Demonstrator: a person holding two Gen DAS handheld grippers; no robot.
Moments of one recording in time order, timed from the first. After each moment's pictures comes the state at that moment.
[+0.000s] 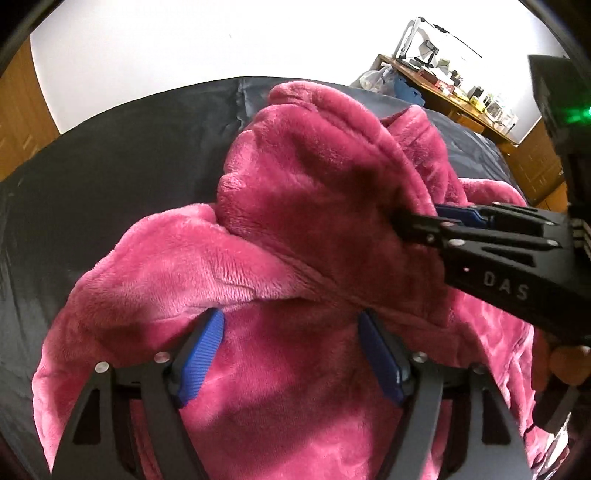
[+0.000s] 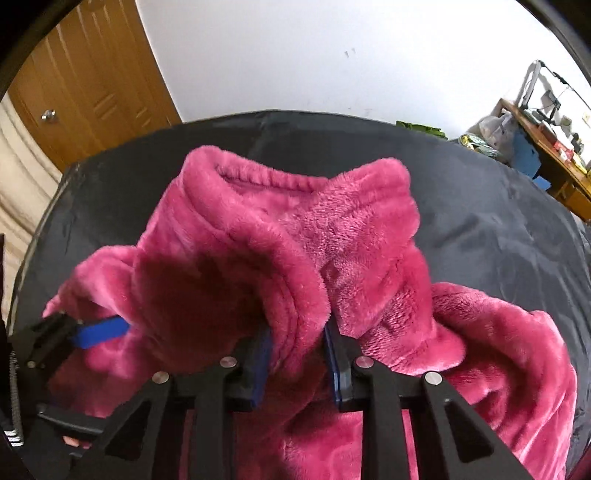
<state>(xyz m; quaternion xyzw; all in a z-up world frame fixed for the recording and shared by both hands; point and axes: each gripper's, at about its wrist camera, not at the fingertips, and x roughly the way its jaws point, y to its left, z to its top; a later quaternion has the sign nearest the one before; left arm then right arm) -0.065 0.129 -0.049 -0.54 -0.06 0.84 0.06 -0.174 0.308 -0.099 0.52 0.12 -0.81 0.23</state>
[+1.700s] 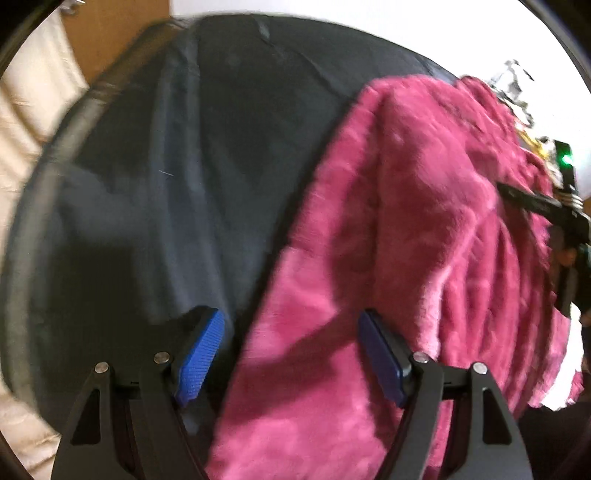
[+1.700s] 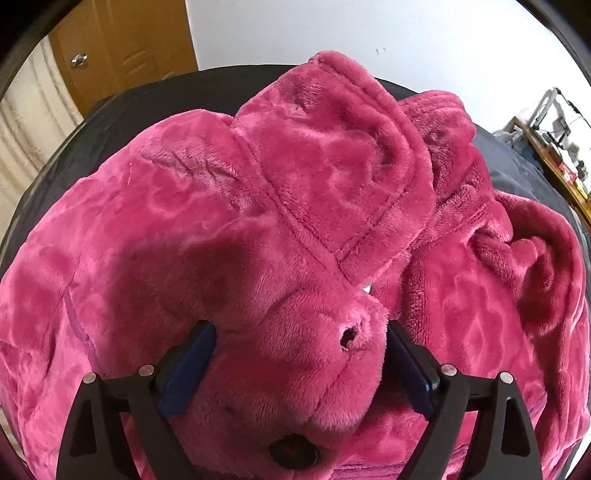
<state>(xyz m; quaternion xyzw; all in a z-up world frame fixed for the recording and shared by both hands) 0.224 -0.039 -0.060 -0.59 -0.14 0.79 -0.05 -0.061 0.307 -0.130 0.51 0.18 -0.81 0.23</state>
